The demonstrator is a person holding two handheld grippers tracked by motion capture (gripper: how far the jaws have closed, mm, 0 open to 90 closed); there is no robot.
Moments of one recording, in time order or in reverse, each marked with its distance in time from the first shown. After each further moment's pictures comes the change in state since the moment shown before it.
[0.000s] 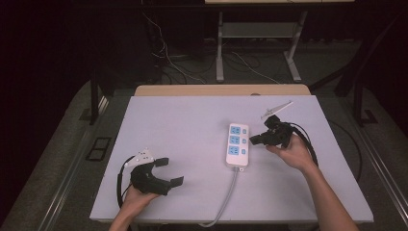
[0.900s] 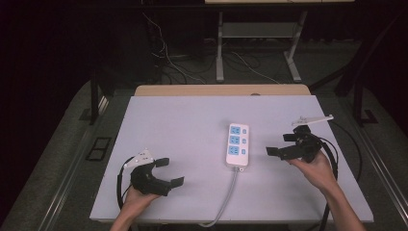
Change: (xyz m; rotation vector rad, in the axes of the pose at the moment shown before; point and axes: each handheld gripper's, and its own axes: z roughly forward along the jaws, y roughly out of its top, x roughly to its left) left arm -0.004 0.000 -0.001 -0.019 -0.007 -0.008; right arm 0.015 -0.056 -0.054 -0.205 -0.116 0.208
